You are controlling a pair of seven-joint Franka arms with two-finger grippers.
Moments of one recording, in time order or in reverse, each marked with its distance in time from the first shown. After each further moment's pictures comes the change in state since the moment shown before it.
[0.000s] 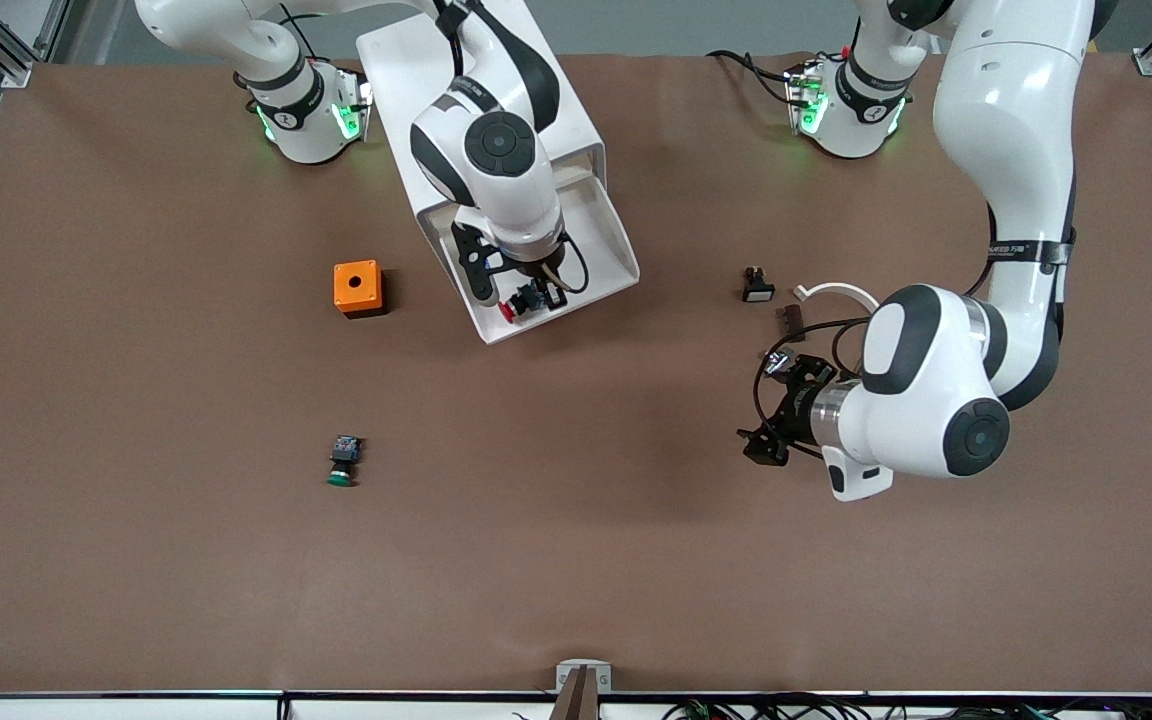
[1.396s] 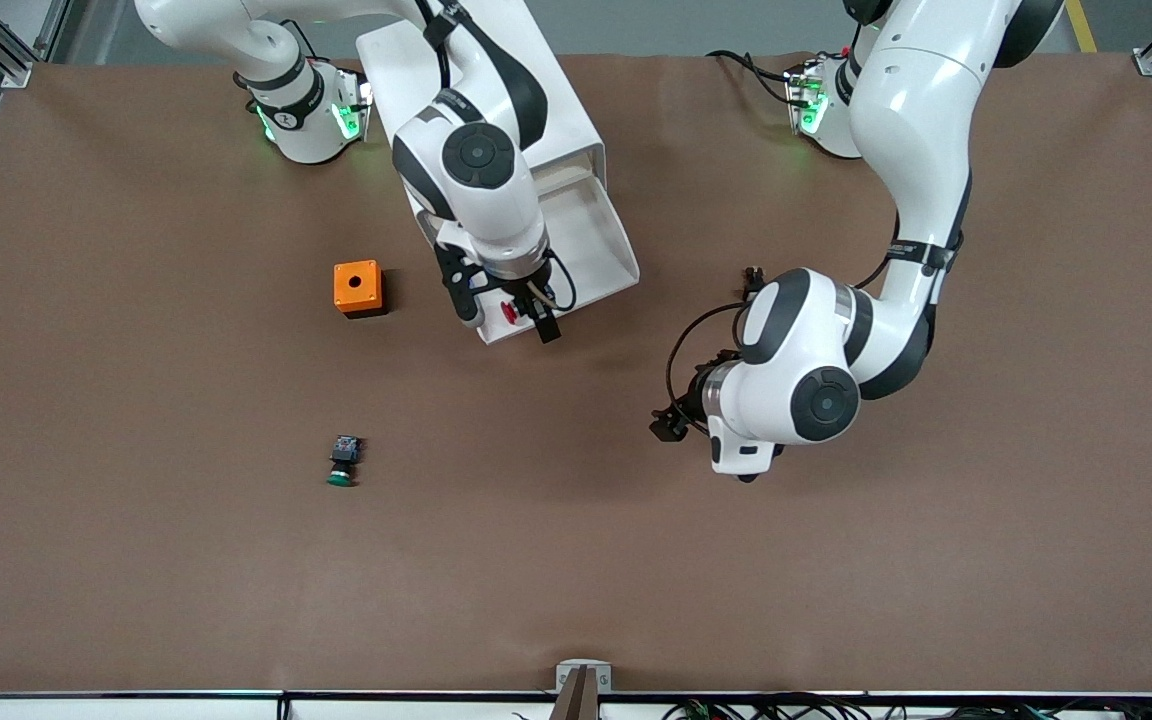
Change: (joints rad) left arm -0.172 0.052 -0.001 -0.018 0.000 0.142 0.128; right arm -0.047 -0.002 -0.029 0.045 -0.024 -0.017 -0.181
